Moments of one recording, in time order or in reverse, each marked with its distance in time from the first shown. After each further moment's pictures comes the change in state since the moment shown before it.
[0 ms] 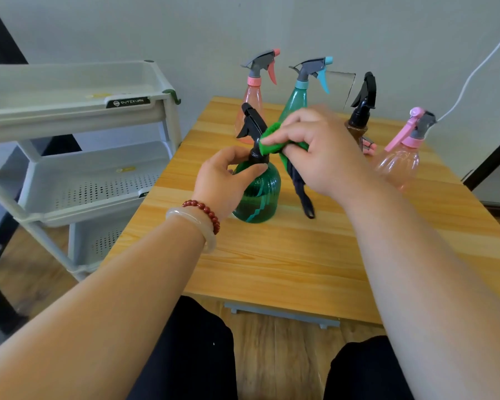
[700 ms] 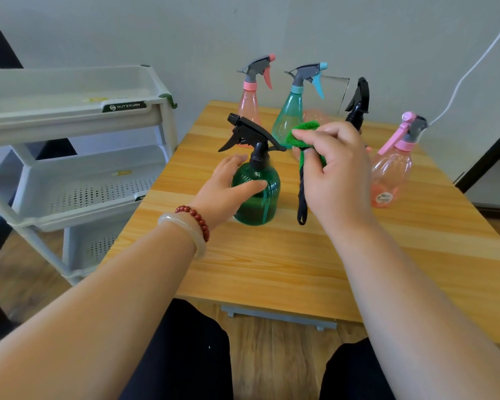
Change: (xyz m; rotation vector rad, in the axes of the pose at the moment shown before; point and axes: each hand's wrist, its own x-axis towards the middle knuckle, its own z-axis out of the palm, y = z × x) left_hand 0.002 -0.012 -0.004 0.083 -0.287 -0.097; right_hand -0.028 0.008 0.020 -0.143 0.531 0.012
